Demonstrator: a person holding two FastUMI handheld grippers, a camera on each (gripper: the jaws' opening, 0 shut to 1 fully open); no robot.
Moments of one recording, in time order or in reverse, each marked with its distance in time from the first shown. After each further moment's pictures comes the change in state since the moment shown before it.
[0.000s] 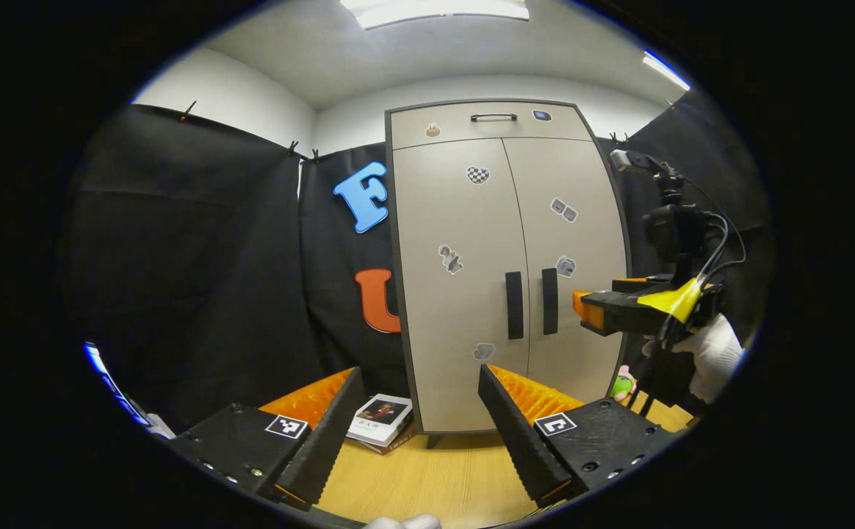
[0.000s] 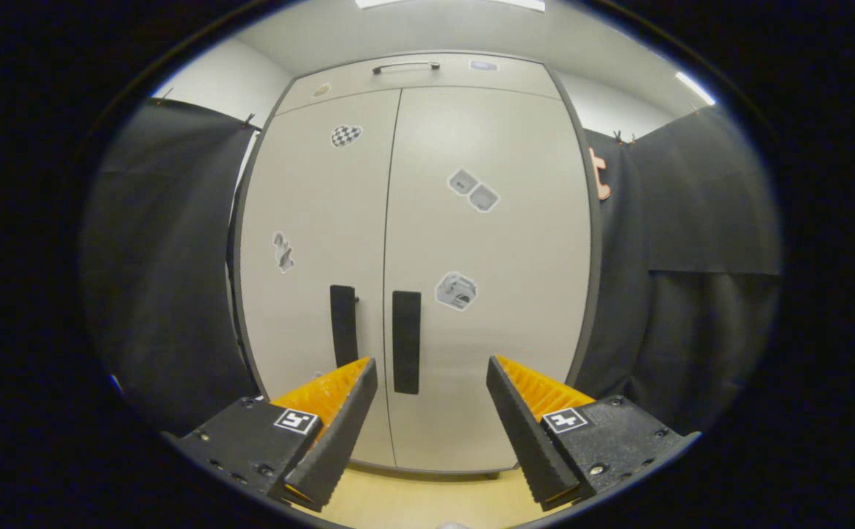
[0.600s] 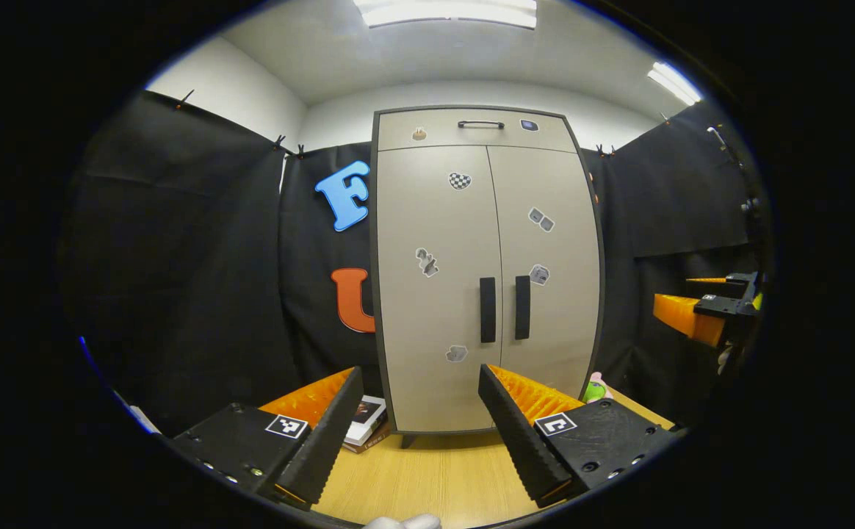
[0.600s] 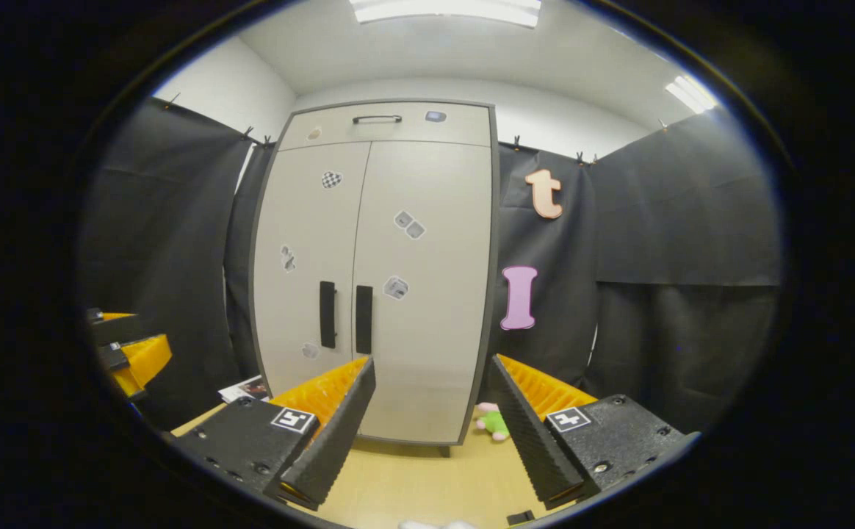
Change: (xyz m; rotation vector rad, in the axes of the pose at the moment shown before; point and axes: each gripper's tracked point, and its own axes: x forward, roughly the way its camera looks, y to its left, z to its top) left arm -0.014 -0.020 0.006 -0.028 -0.018 -0.116; right arm -0.175 -0.071 0.002 -0.018 -0.058 -0.093
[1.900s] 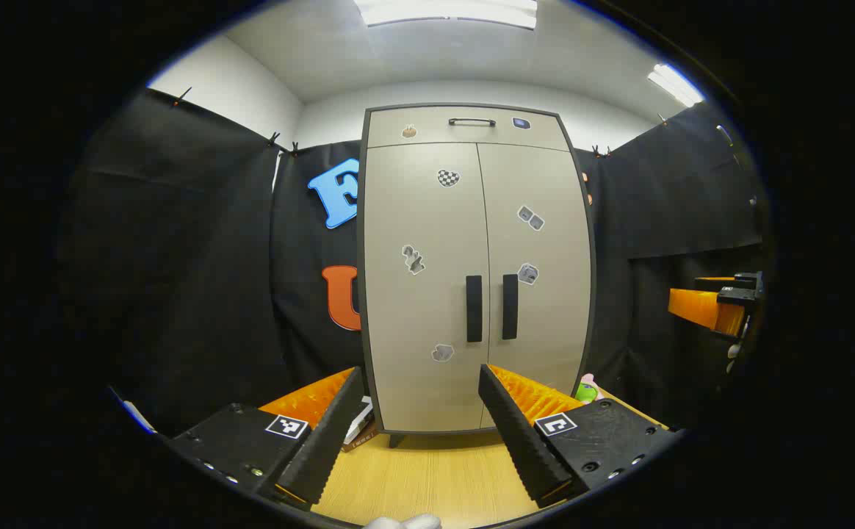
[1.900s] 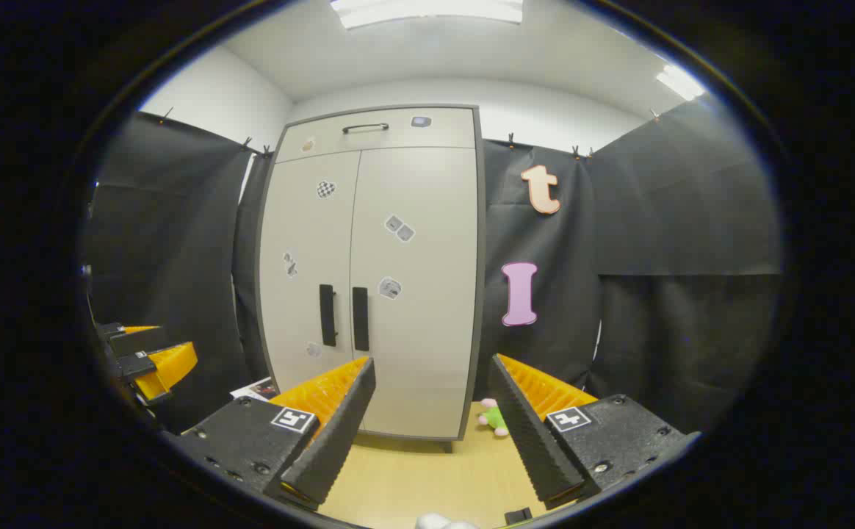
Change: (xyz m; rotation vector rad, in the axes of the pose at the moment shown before) left arm 0.006 -0.021 -0.003 -0.031 0.009 -0.031; right arm -0.038 -0.035 0.002 0.026 0.005 0.031
